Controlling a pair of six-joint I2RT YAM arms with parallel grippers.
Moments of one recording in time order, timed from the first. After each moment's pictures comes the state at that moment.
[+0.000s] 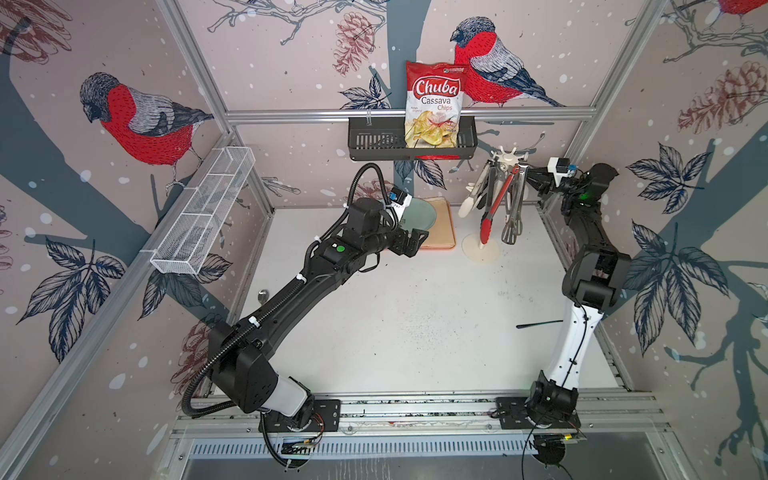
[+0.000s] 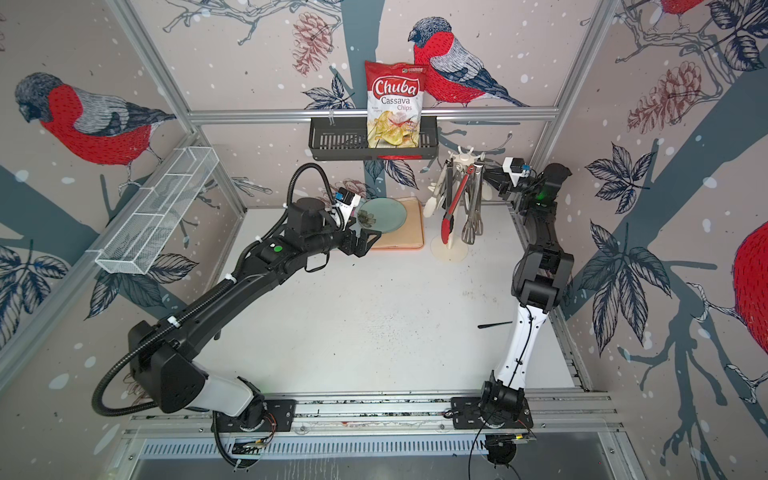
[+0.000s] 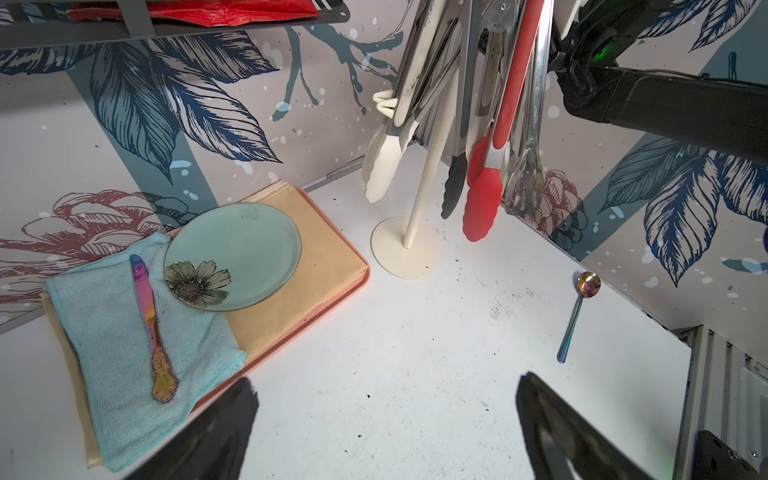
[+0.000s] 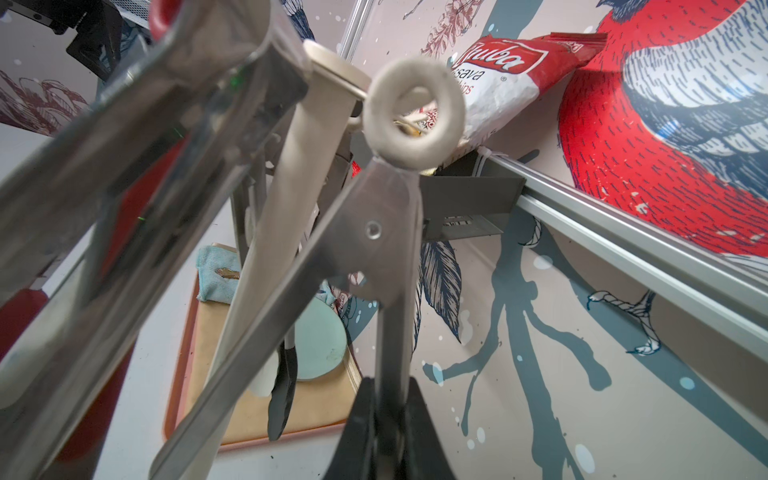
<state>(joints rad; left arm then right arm) -0.59 1.49 1.40 -0.30 0.24 -0.07 -0.28 2.35 2.13 0.54 -1.51 -0.21</state>
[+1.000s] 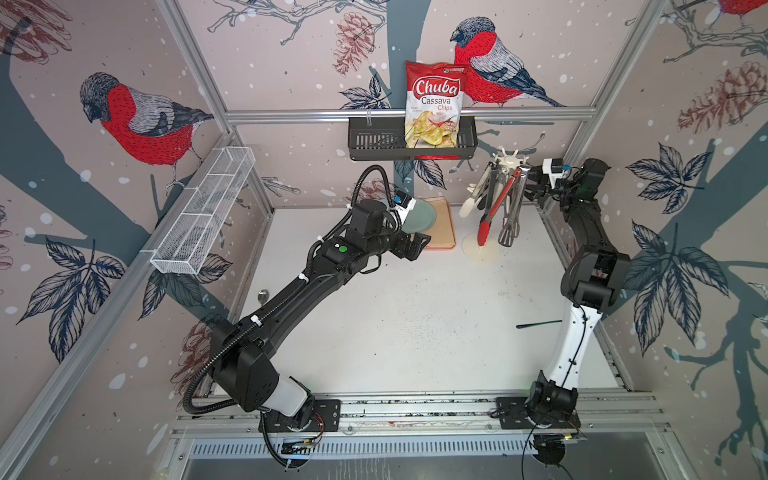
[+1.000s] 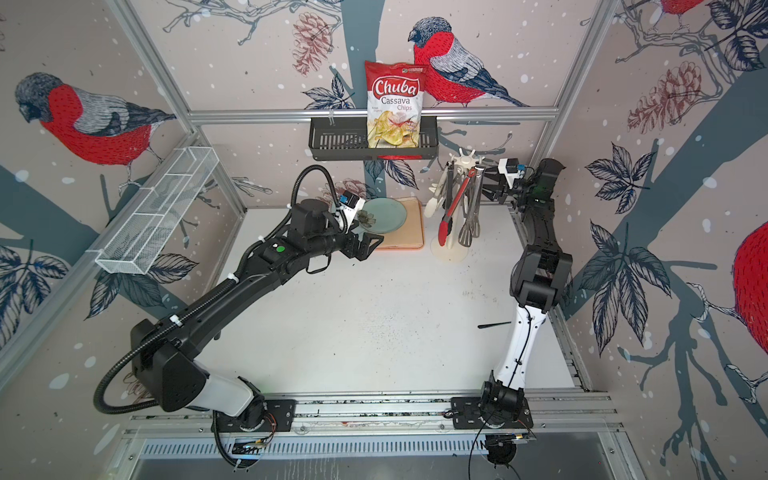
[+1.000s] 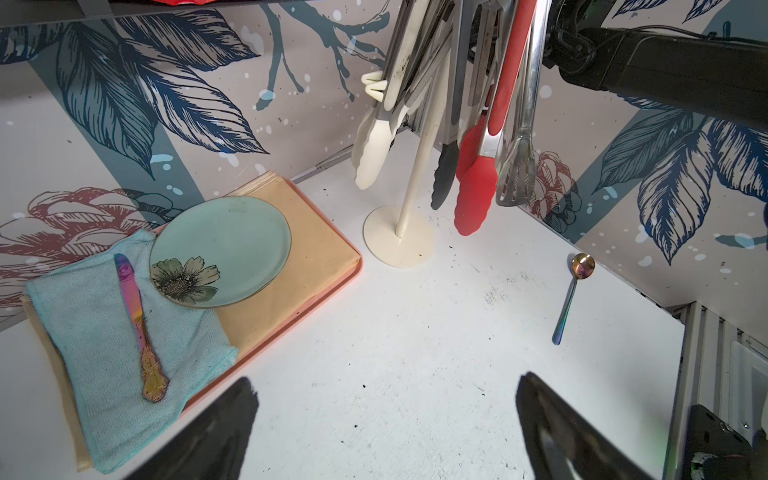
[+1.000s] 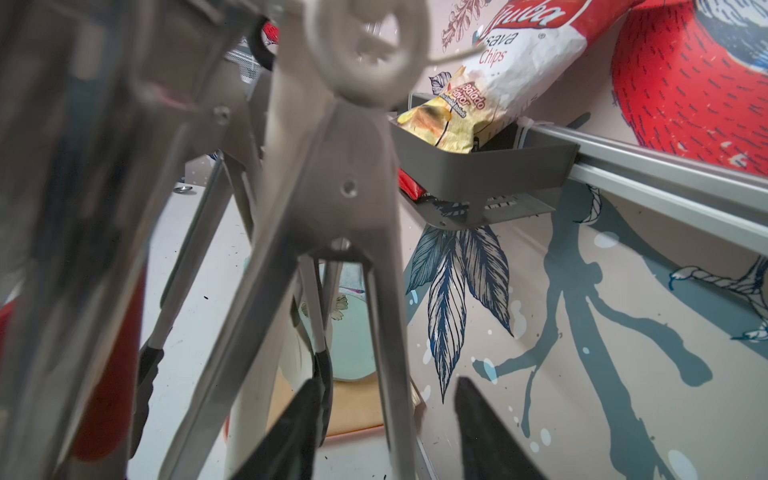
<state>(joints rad) -0.61 1.49 1.40 -0.33 0.26 -0.05 -0.26 2.33 2.13 0.25 -1.56 -0.35</state>
